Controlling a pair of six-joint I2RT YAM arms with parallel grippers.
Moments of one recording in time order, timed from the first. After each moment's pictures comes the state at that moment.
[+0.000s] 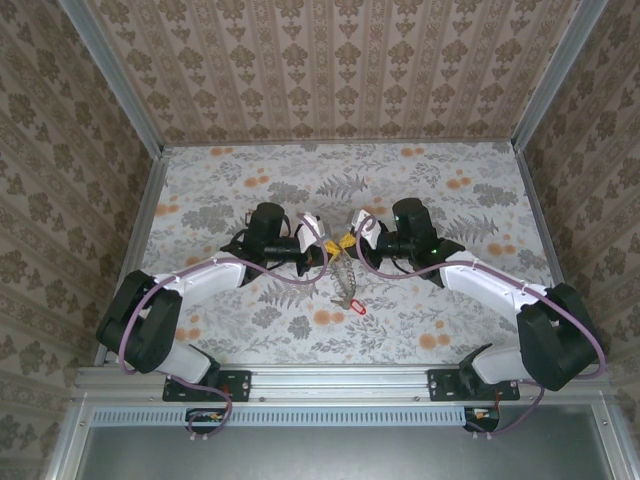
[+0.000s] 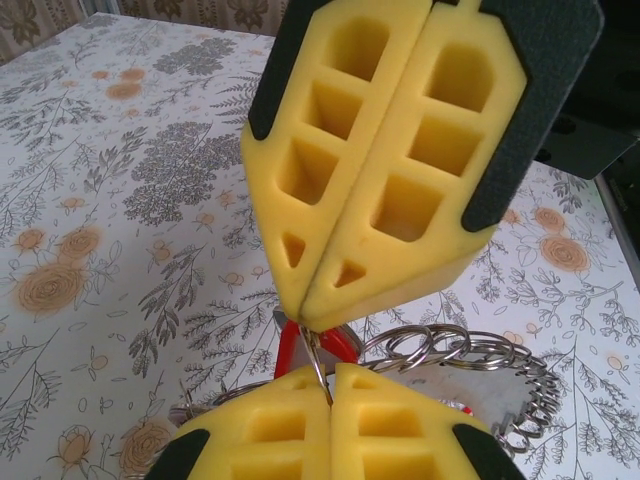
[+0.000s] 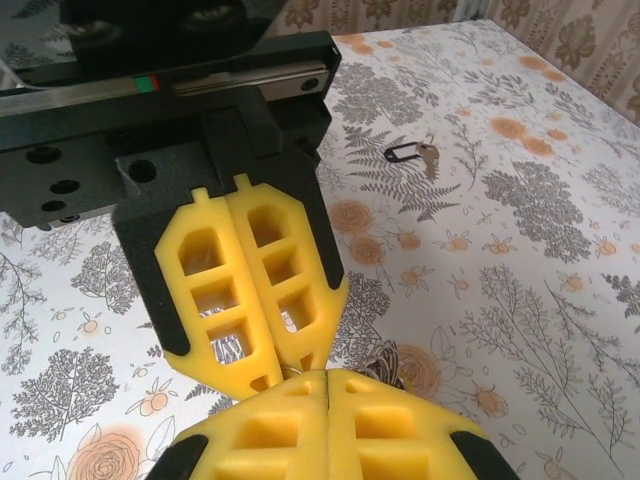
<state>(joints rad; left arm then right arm) -0.62 1.47 0.76 0.20 0.79 0.33 0.50 1.37 0.79 0.07 -0.57 -0.38</state>
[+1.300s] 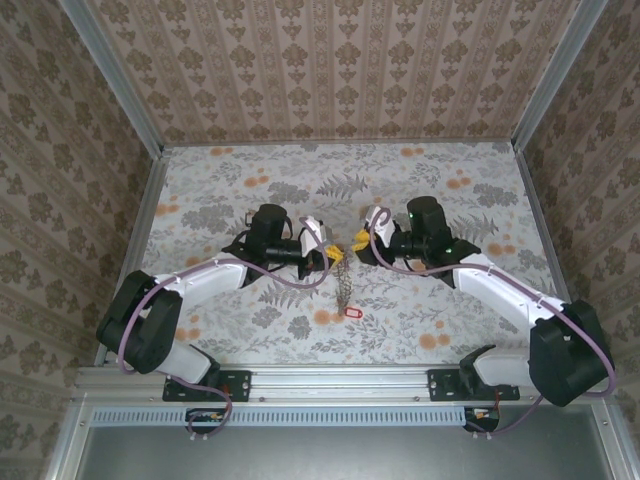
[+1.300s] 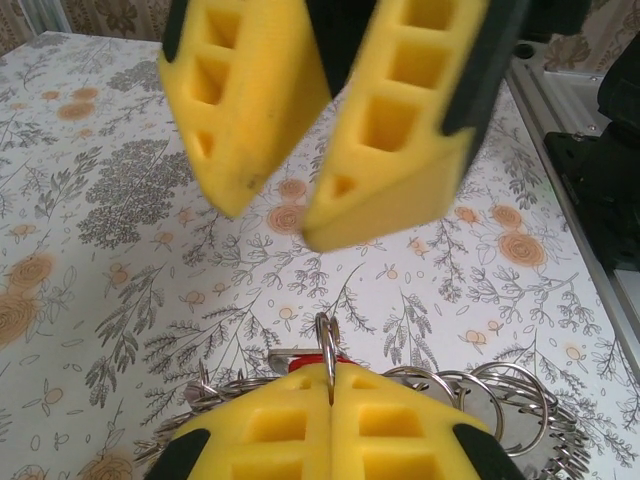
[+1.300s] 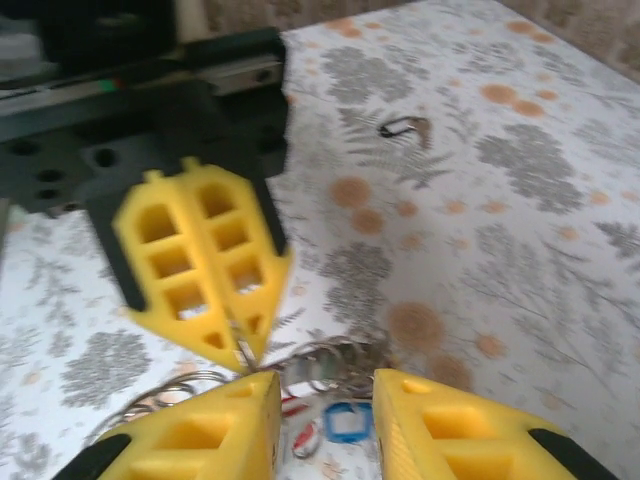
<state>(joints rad) -0.64 1.47 0.76 0.19 0.86 0.36 0.43 1.28 0.78 -0.07 -0.65 -0.36</state>
